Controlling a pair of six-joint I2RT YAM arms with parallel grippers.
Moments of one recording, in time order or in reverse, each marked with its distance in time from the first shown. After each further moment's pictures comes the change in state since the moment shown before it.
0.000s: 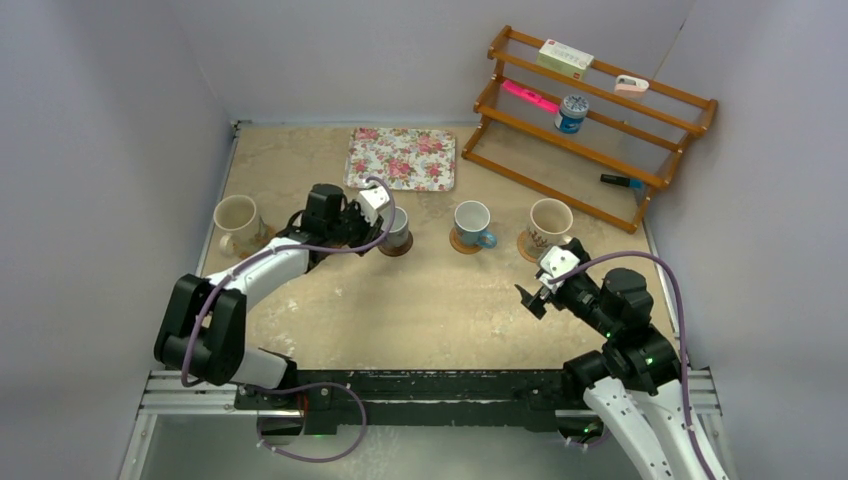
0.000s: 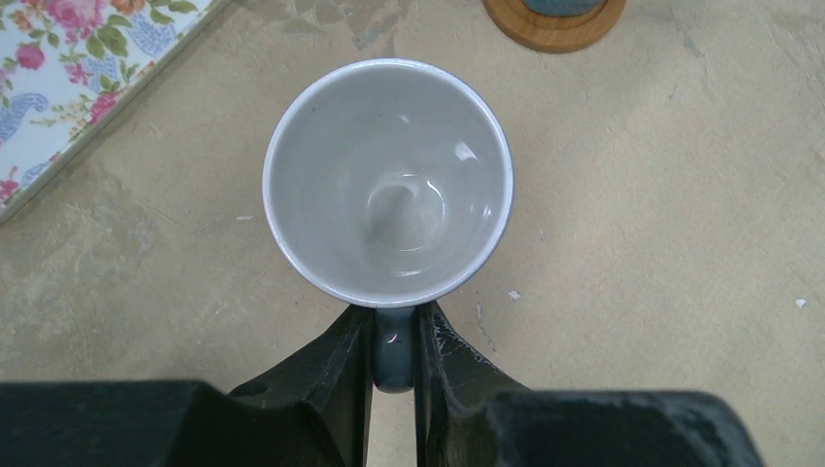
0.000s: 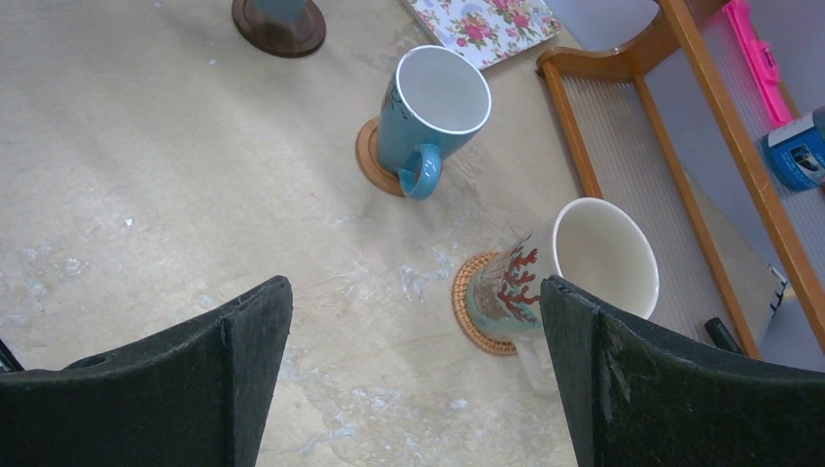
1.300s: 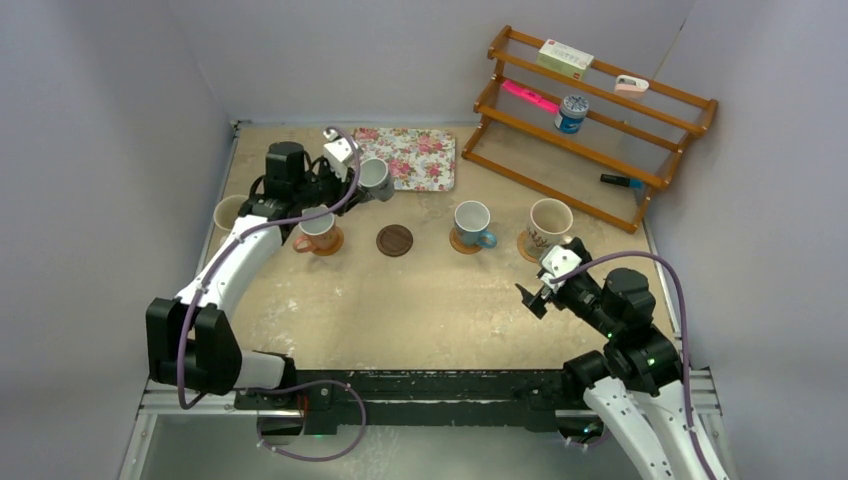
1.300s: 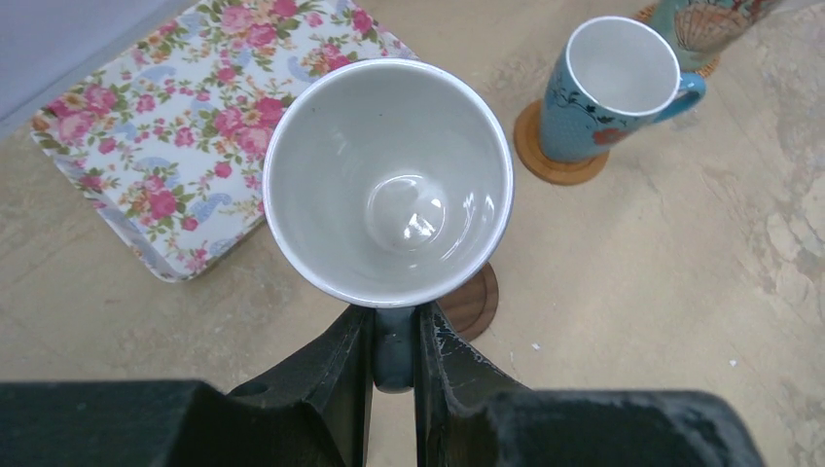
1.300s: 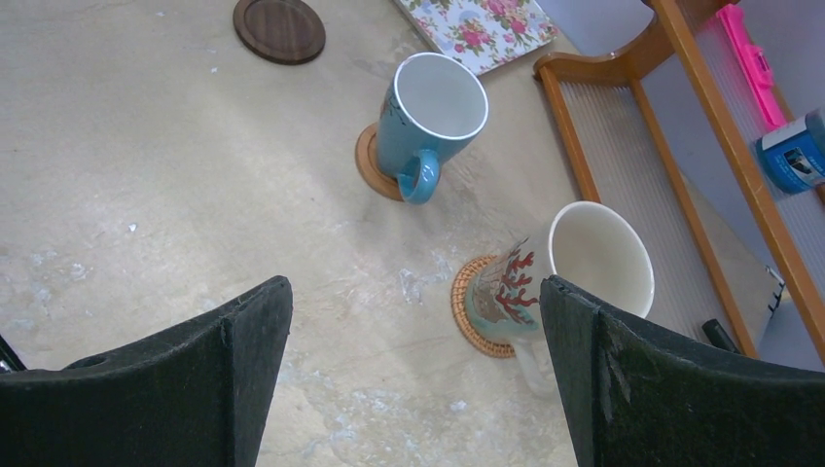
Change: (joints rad) left arm 0.171 -0.041 0.298 -0.189 0.150 -0.055; right arm 0.000 0.000 0.014 -0.007 0.002 0.008
